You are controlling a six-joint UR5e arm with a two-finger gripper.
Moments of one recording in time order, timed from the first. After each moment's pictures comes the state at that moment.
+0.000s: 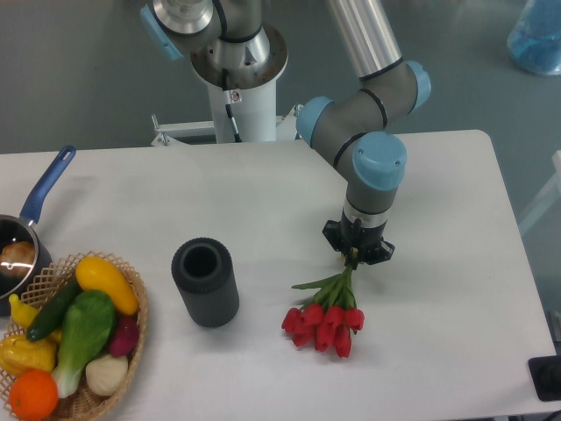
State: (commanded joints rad) arm 2.64 -2.00 -1.84 -0.77 1.49 1.10
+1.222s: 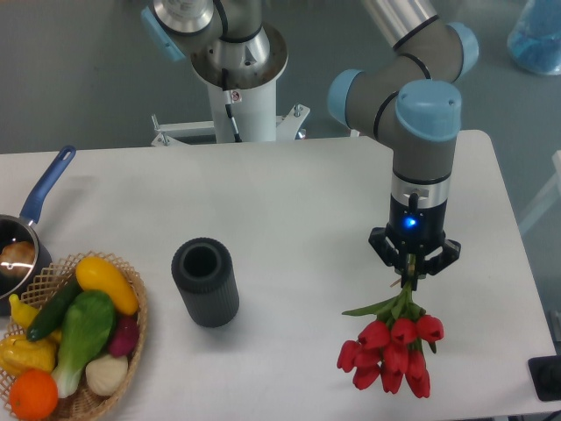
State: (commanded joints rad) arm 2.67 -1.96 -1.58 -0.76 1.38 0.99
